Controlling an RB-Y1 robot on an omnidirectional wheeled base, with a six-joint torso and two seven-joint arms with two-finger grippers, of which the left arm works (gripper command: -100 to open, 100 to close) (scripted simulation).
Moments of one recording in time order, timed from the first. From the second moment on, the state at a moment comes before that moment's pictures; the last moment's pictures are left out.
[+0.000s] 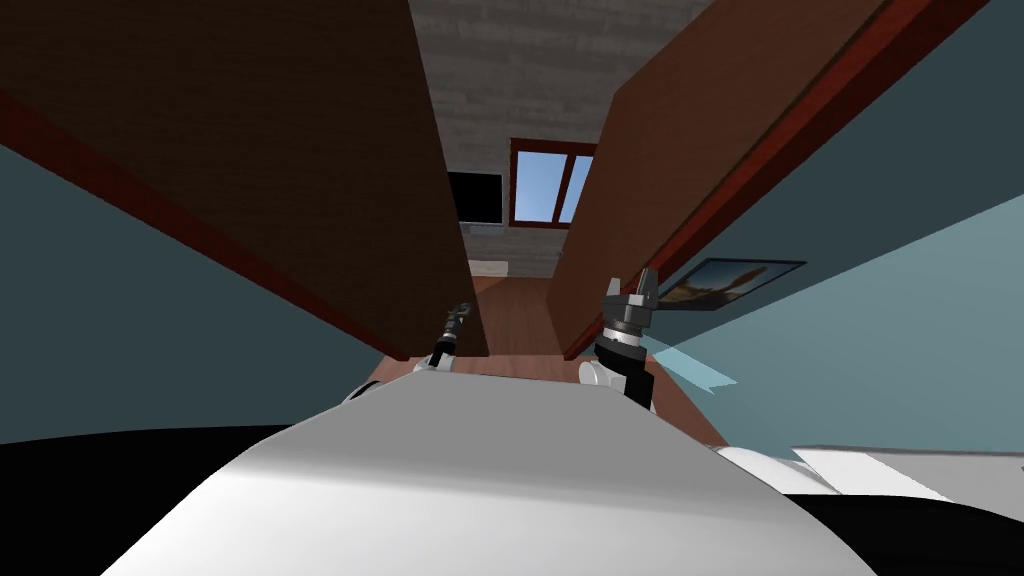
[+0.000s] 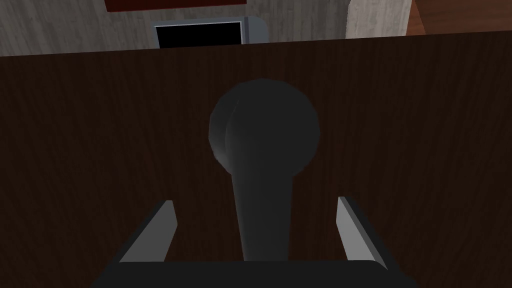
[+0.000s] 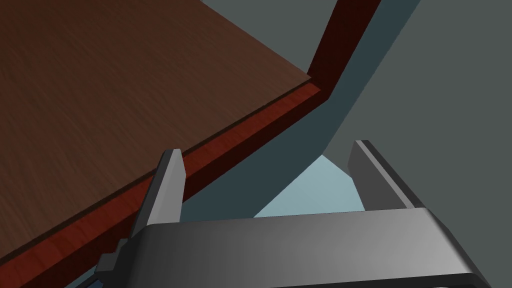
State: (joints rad) arm -0.20 0.21 -0.04 -0.50 0.20 -0.87 0.10
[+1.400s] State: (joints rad) arm -0.21 0.21 -0.01 -0.47 0.22 -0.88 0.08
